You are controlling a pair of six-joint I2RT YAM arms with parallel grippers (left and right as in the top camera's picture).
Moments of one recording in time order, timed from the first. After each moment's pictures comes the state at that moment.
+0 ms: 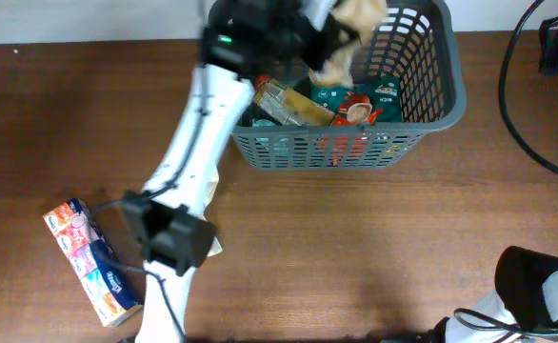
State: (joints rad) left arm -0.45 2.25 2.45 -0.79 0.63 0.12; right arm -0.30 1.84 2.93 -1.65 -0.17 -0.08
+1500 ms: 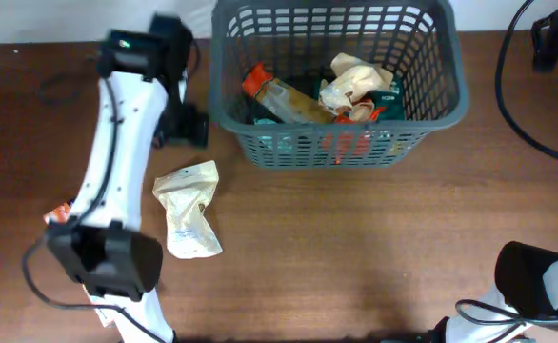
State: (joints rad) left arm -0.17 1.99 2.04 -1.65 -0.21 -0.15; right arm -0.30 1.87 2.89 -1.64 -0.18 -0.08
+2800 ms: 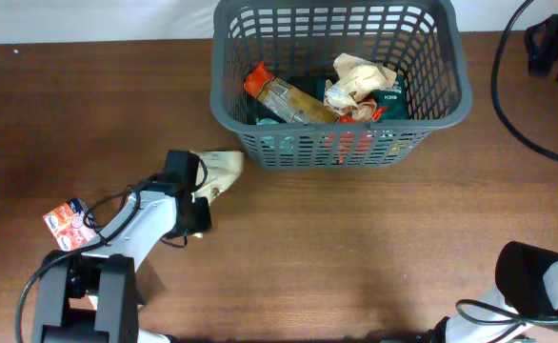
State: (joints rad) left arm -0.14 1.64 0.83 -0.62 -0.09 -0.31; right arm -0.31 1.87 2.89 -1.67 -0.22 -0.08
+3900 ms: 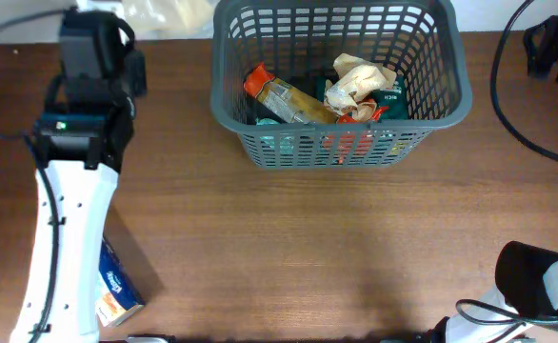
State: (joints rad) left arm -0.07 1.51 1.72 -0.67 -0.40 0.11; right arm -0.31 1.87 2.89 -1.68 -0.23 -0.08
